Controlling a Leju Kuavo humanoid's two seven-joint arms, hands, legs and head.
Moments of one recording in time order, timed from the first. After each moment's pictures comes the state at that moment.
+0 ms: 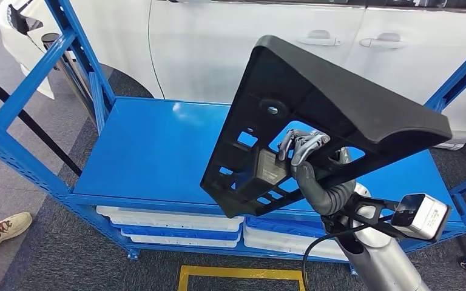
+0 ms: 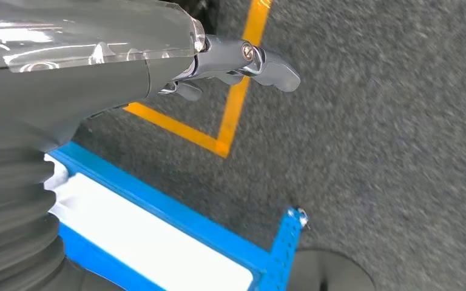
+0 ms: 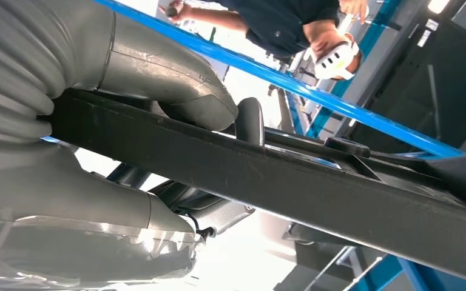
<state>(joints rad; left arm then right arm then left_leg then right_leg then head) -0.11 -0.17 1.28 -0.22 0.62 -0.02 -0.43 -0.33 -0.26 0.50 -1.90 -0.30 0.19 -0.53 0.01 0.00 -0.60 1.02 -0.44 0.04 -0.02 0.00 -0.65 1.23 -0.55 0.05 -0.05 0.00</state>
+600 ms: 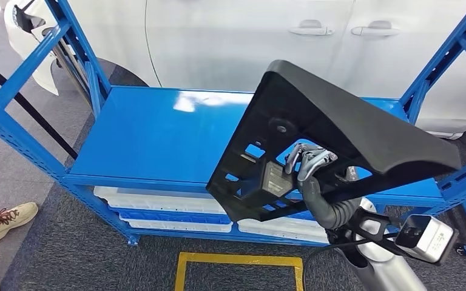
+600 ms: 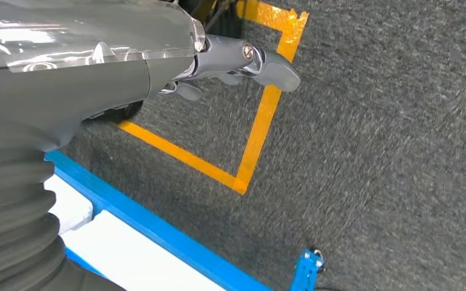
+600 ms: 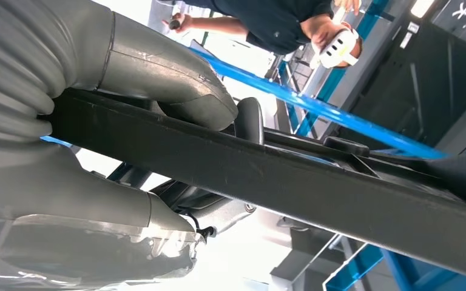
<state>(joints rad) -0.10 -0.16 1.28 -0.22 0.62 0.02 -0.39 -0.25 -0.28 0.49 -1.95 -0.25 0.15 -0.59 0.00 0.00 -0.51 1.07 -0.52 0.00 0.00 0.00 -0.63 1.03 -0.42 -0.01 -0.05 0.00</state>
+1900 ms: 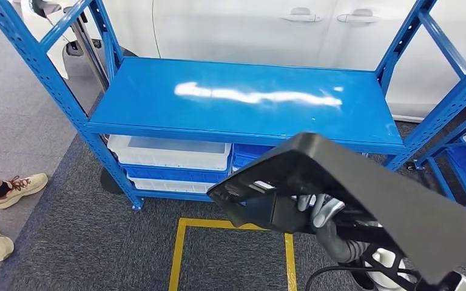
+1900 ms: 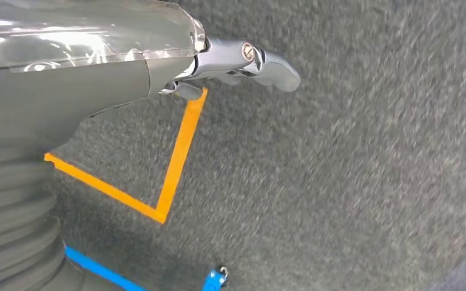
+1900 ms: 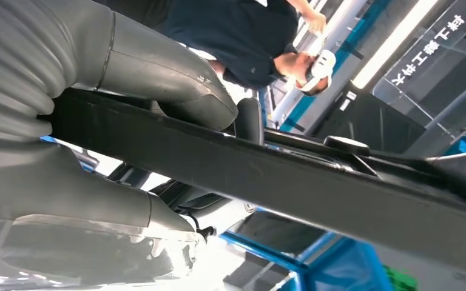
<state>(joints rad) -0.12 -0.06 1.34 -0.24 0.62 0.05 -0.48 -0.09 -0.19 0.36 -2.06 -0.09 0.31 -0.68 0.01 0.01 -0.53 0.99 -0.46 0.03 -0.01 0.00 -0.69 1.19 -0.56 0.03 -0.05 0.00</state>
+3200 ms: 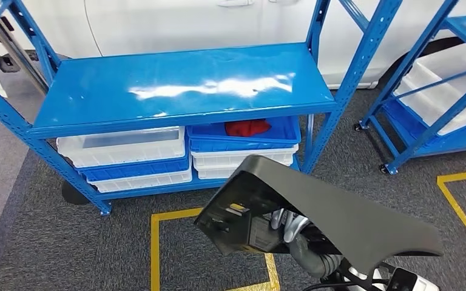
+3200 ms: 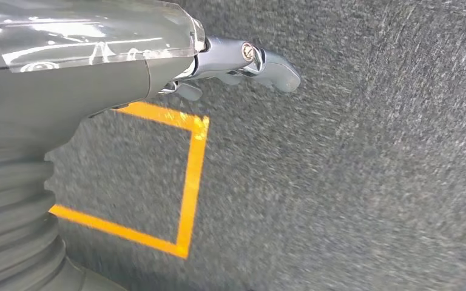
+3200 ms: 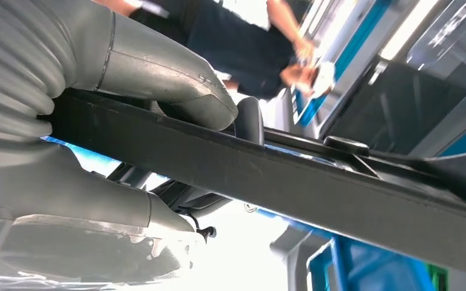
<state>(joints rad) -0.10 -0.02 1.36 -0.25 0.62 0.09 -0.49 0.00 -0.09 0.39 -1.98 -0.03 0.39 -0.68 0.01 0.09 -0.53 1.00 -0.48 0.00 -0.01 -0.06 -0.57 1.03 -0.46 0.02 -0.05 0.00</state>
